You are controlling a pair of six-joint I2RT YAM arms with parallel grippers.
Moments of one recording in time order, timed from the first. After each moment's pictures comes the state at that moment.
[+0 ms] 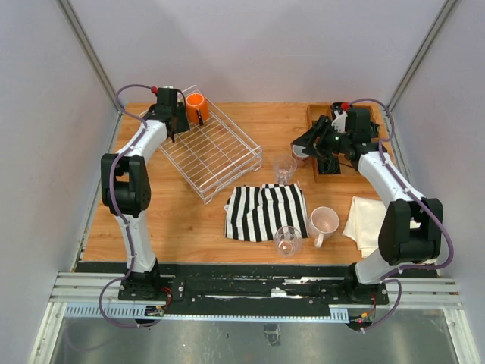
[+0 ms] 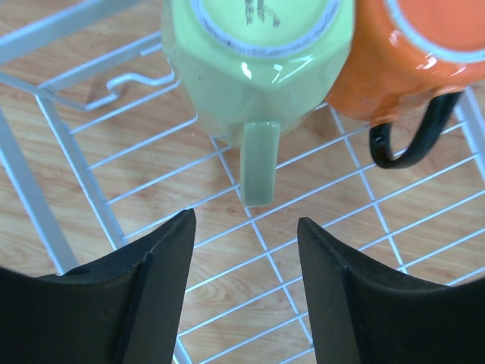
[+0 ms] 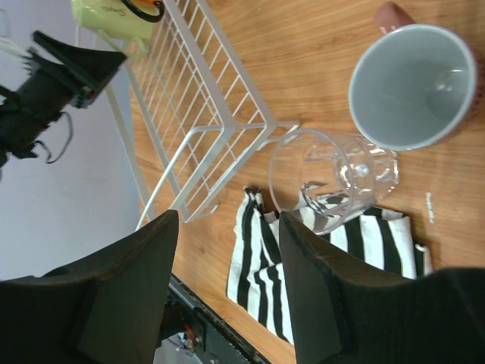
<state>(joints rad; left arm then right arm) -0.09 2.05 1.68 -0.38 -0.24 -0.29 0.09 1.56 1.17 -0.20 -0.62 0.75</state>
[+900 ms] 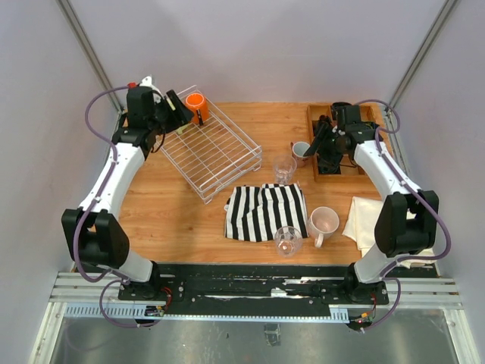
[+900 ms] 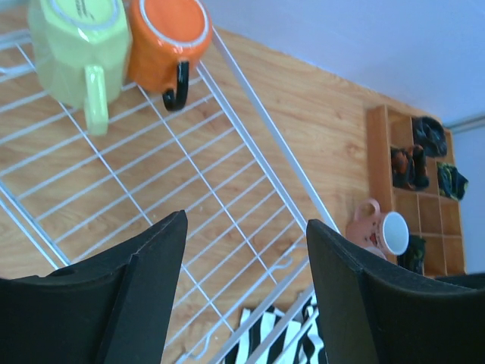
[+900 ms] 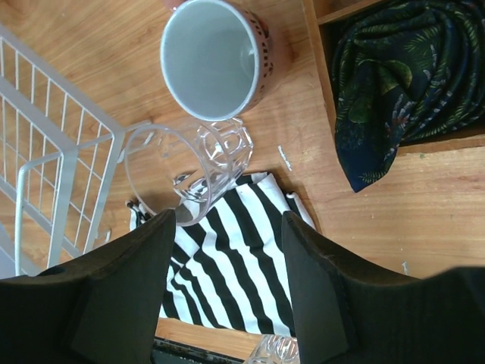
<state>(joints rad) -0.10 1.52 1.43 -0.31 0.12 -0.51 0.13 1.62 1.35 -0.66 -0.21 0.62</state>
